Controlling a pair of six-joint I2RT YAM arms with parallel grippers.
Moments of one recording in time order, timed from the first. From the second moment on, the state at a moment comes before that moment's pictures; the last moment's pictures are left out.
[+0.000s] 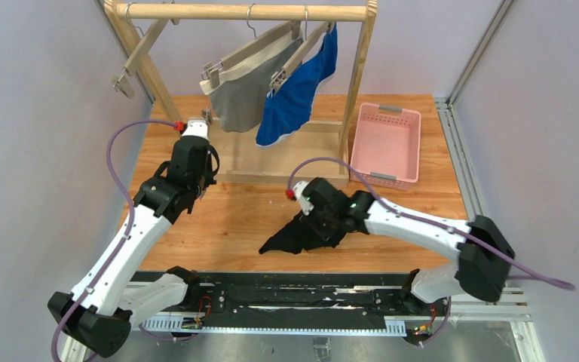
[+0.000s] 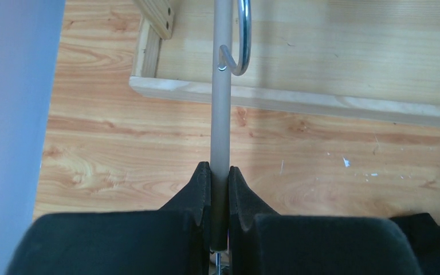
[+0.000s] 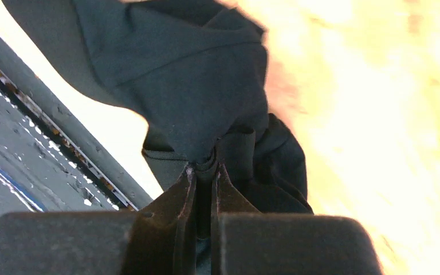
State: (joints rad) left arm -0.47 0.94 1.07 -0.74 -0.52 -0.25; right arm 1.02 1.47 0.96 -0.58 0.02 0.02
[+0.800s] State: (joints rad) left arm -0.14 1.31 1.68 -0.77 -0.16 0.04; right arm 0.48 1.05 1.26 -0.58 0.48 0.00
